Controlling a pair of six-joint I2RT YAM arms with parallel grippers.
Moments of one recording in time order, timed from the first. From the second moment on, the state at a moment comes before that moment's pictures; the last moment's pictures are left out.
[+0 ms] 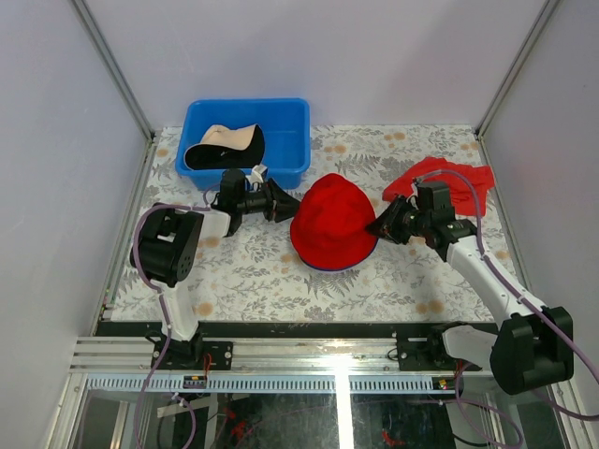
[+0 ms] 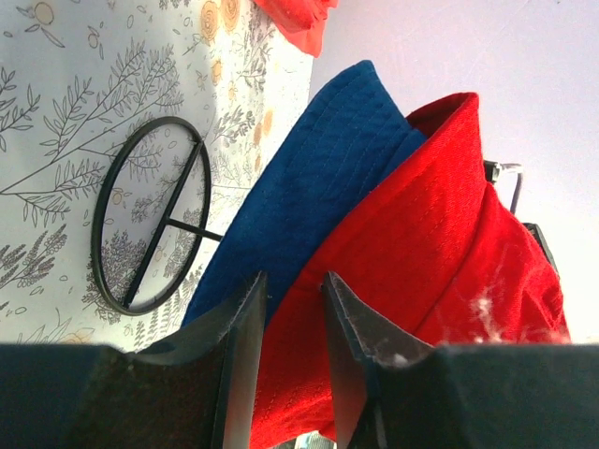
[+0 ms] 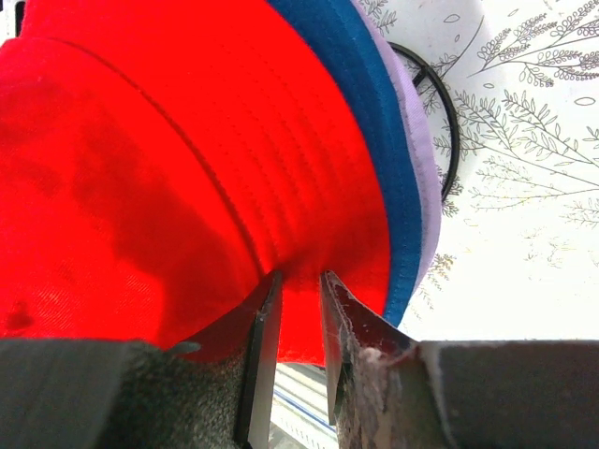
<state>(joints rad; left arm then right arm) -0.25 1.89 0.91 0.62 0.92 -1.31 0.24 1.17 0.80 -0.39 -0.40 0.84</state>
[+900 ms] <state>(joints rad) -0.07 1.71 1.14 0.02 0.76 -0.92 0.24 1.21 0.93 -0.46 -0.30 0.74</state>
